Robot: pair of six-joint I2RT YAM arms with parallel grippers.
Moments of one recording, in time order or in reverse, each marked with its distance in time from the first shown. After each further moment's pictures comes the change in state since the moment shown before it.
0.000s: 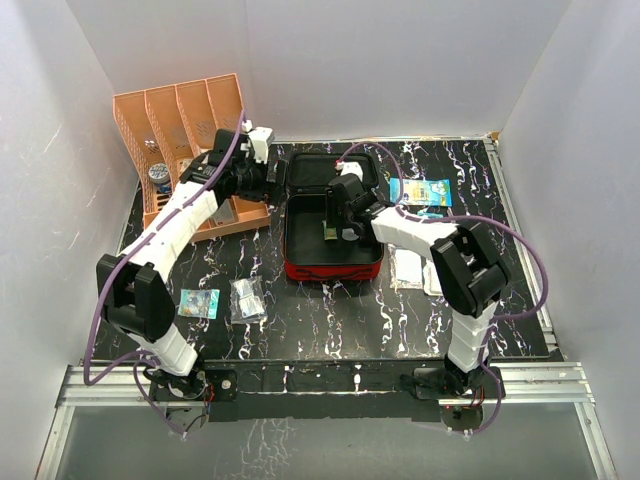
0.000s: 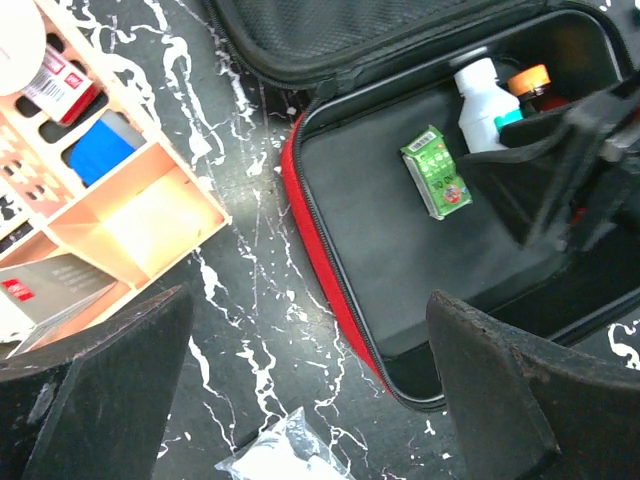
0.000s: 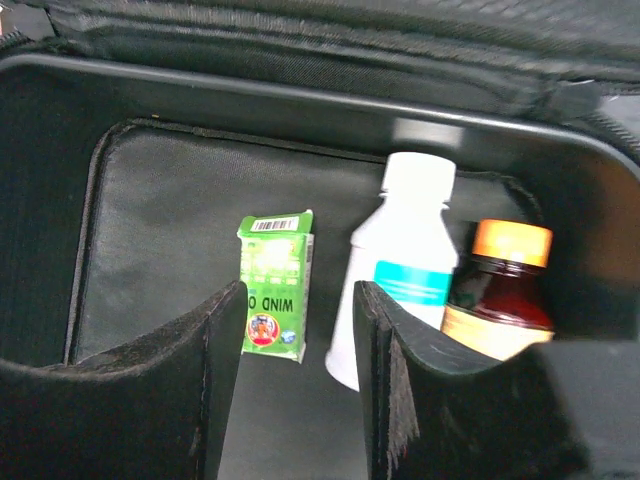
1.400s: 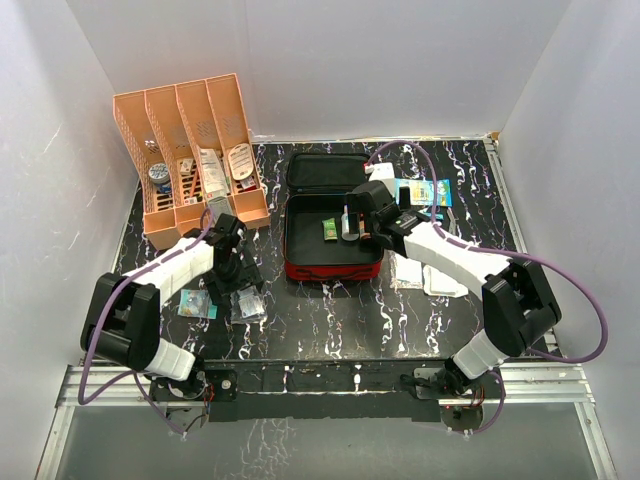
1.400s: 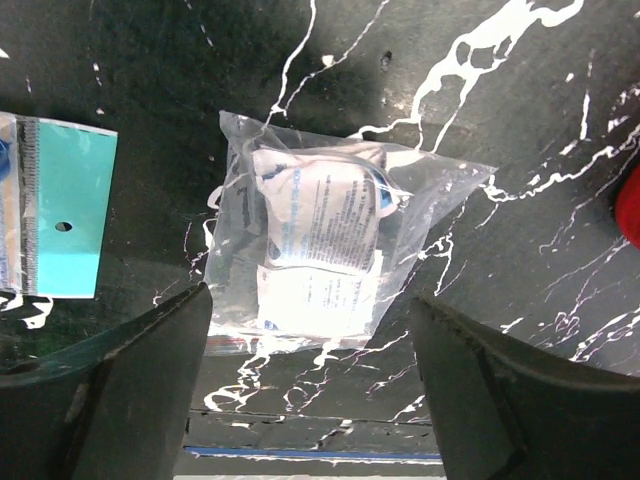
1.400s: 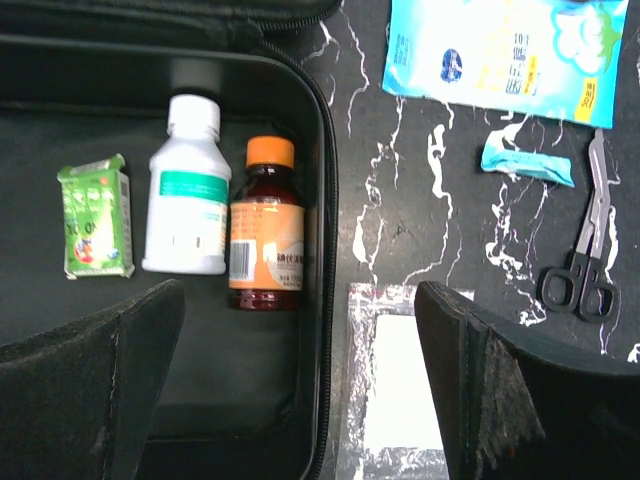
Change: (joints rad) left arm 0.014 -0.192 -0.669 -0.174 -0.150 -0.685; right arm -0.006 -0.344 -0.177 -0.167 0.298 -0.093
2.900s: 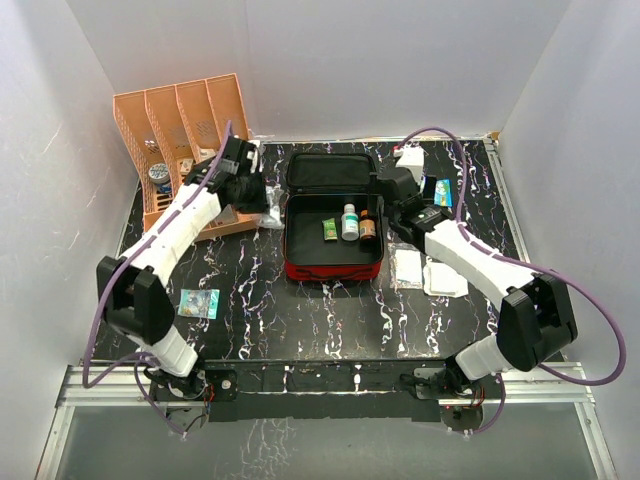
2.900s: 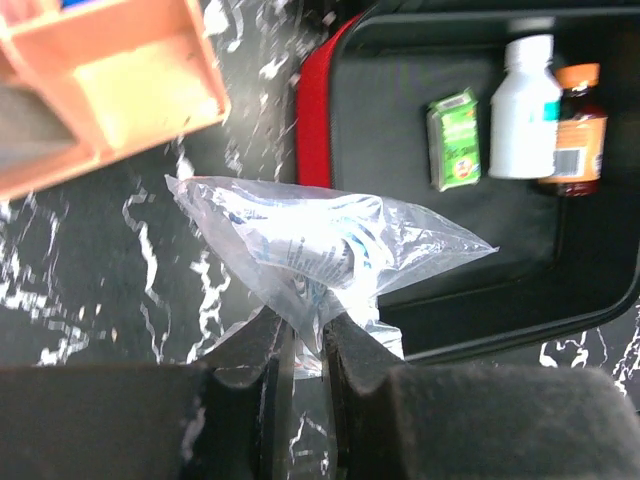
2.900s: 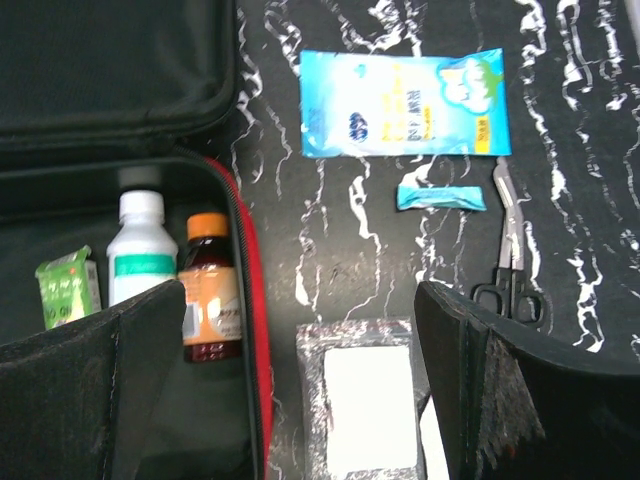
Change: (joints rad) left arm -0.051 0.136 0.609 0.016 -0.016 0.364; right arm -0.085 -0.098 -0.009 0.017 0.039 0.005
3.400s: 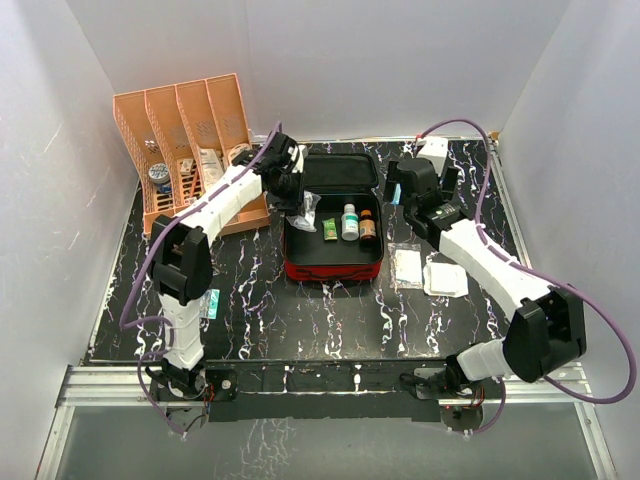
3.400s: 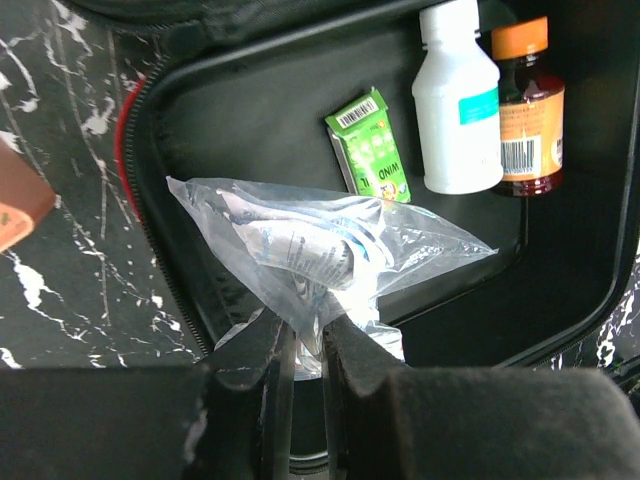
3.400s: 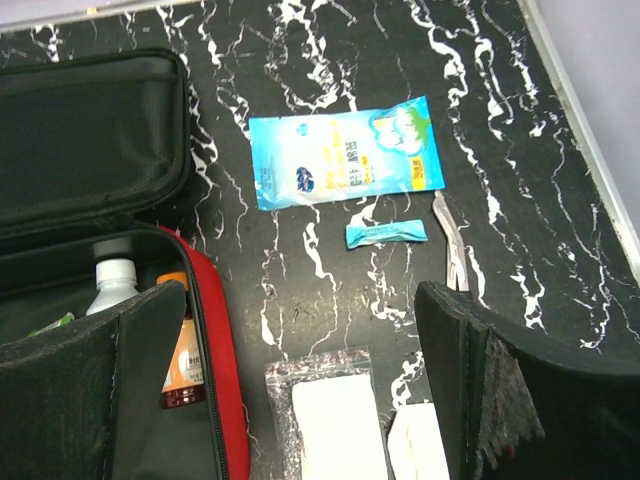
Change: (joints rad) left arm -0.076 0.398 0.327 -0.035 0.180 0.076; right arm -0.092 -0.061 0.025 0.012 0.024 -0.016
